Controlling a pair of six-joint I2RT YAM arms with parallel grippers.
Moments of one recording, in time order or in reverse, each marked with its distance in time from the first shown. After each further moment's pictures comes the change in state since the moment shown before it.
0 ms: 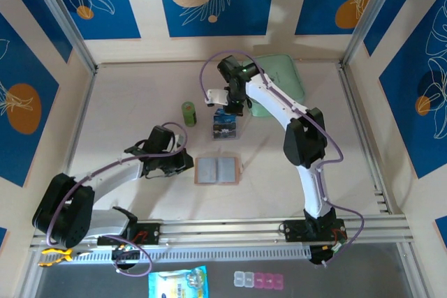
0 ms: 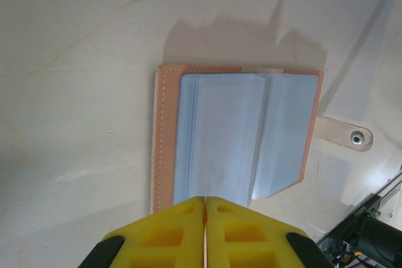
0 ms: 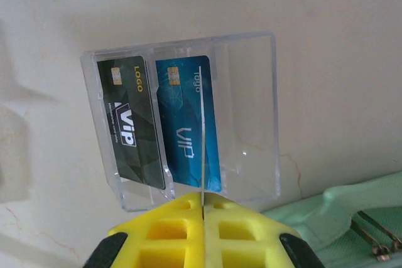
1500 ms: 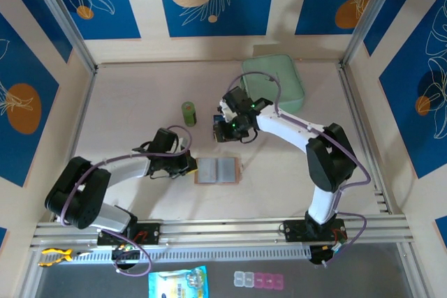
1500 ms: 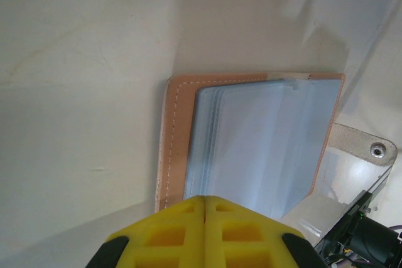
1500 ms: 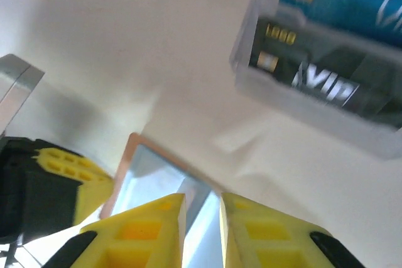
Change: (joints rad) left arm 0.002 0.158 -0.037 0.182 0.081 -0.035; right arm 0.103 -0.383 -0.710 0.460 -0.273 1.410
